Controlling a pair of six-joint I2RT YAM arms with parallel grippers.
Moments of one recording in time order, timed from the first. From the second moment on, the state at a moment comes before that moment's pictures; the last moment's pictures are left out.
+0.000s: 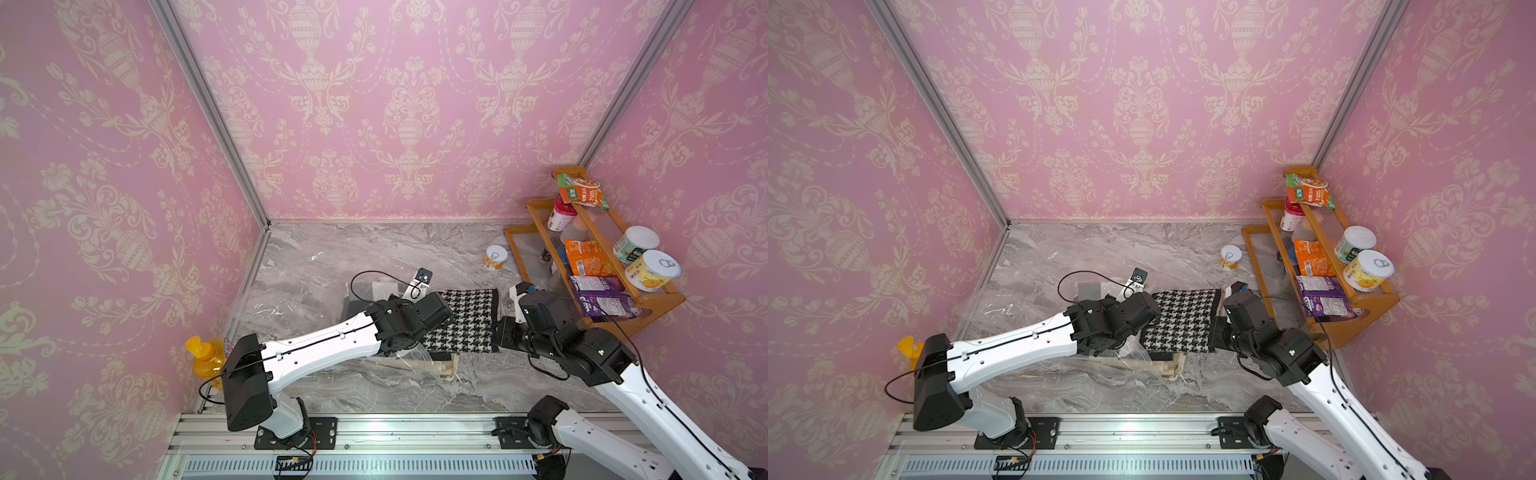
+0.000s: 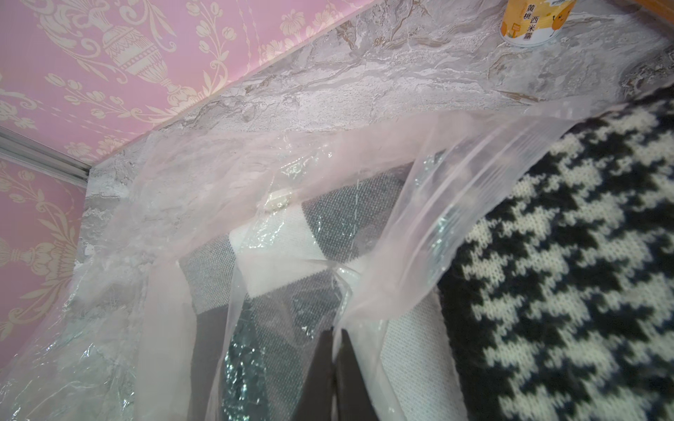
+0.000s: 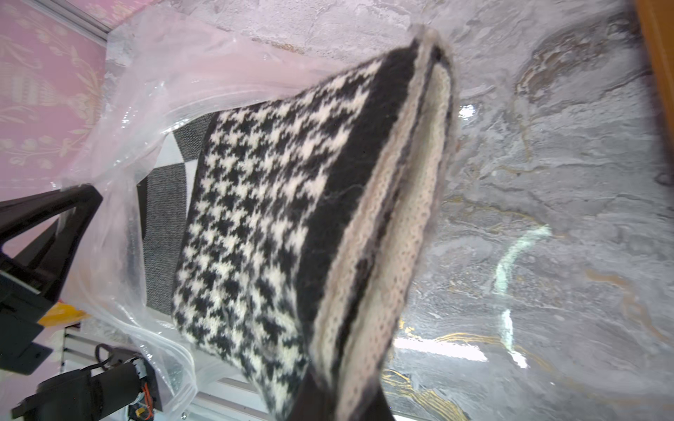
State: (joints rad) left arm -1.09 1.53 1.31 -0.80 -0.71 -0.49; right arm 0.56 0.80 0.96 -1.05 0.09 0.71
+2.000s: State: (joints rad) left arm -0.75 1.32 1.15 -0.78 -0.57 -0.37; right arm 0.16 1.64 1.35 -1.08 0.49 0.42
